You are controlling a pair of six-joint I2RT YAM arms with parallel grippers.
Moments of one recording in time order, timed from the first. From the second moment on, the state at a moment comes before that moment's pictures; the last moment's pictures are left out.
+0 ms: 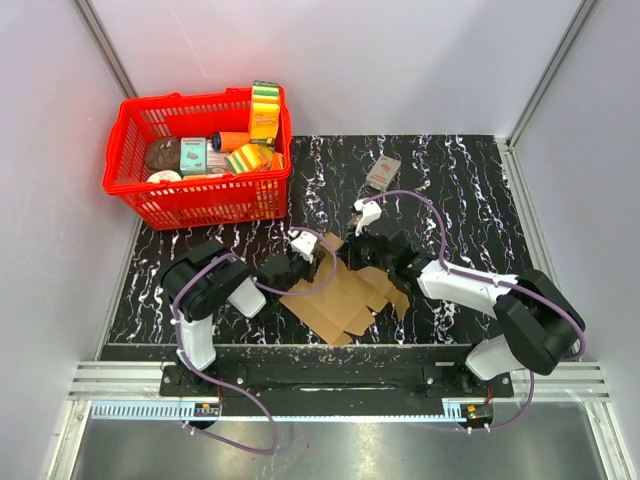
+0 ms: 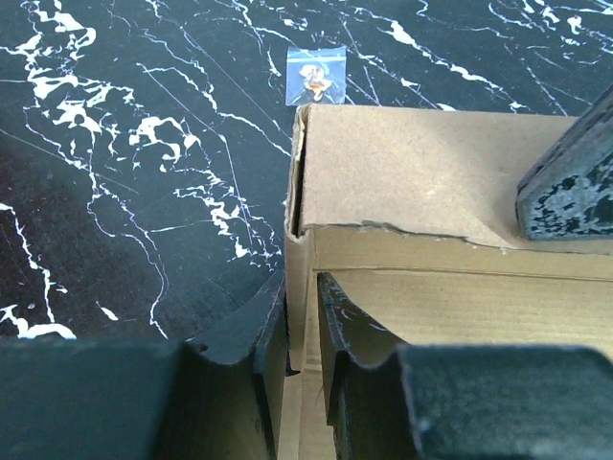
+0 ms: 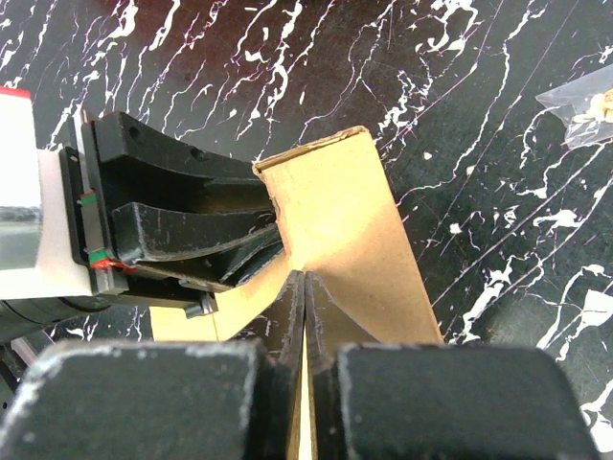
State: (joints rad) left arm -0.71 1.88 0.42 1.28 -0.02 -0.03; right arm 0.73 1.46 0.73 0.26 -0.06 0.41
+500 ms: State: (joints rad) left arm -0.79 1.93 0.46 1.28 -0.18 -0.01; right arm 0.73 1.47 0.73 0.26 -0.09 0.42
